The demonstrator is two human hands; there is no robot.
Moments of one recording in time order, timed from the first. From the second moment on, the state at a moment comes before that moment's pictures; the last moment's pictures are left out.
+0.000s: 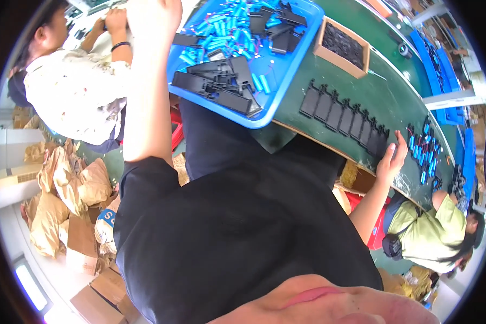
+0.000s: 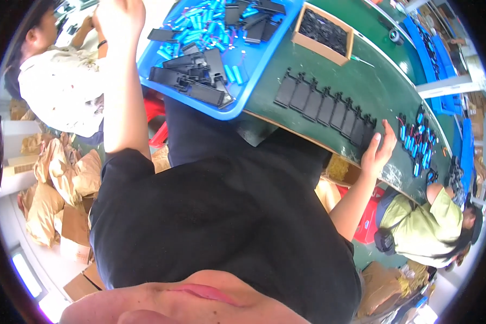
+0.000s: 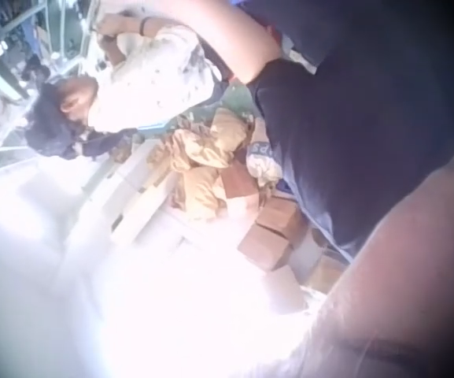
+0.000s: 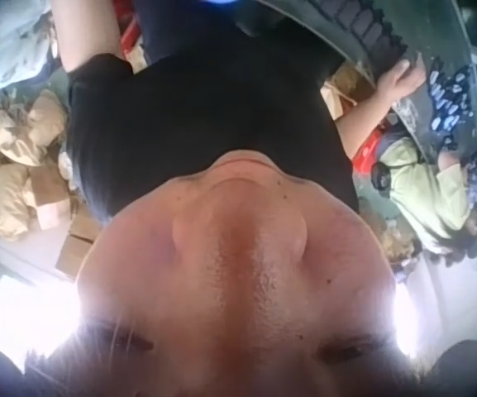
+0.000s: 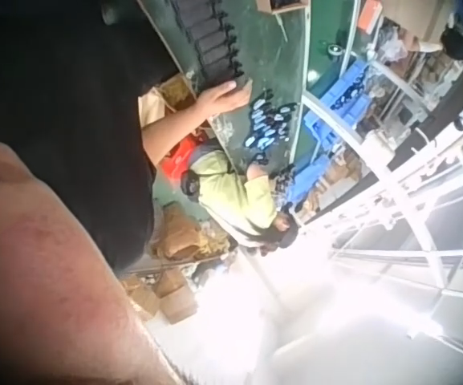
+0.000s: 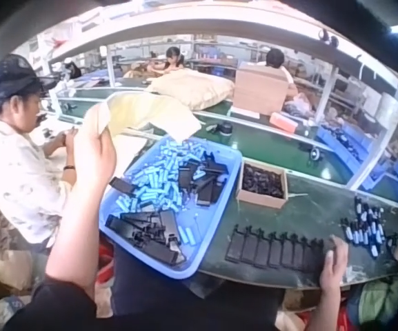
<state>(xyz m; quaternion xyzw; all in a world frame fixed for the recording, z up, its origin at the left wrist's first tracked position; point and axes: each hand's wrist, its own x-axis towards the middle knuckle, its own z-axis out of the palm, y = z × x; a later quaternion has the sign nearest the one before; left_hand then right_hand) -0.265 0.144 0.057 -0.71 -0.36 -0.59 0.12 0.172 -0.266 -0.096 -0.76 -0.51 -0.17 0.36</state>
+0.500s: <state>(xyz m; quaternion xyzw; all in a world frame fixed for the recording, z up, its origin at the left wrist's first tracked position) -0.185 -0.052 -0.002 -0.80 -0.05 -0.58 0.12 0.004 -0.191 -0.041 -0.33 -0.44 0.51 0.66</state>
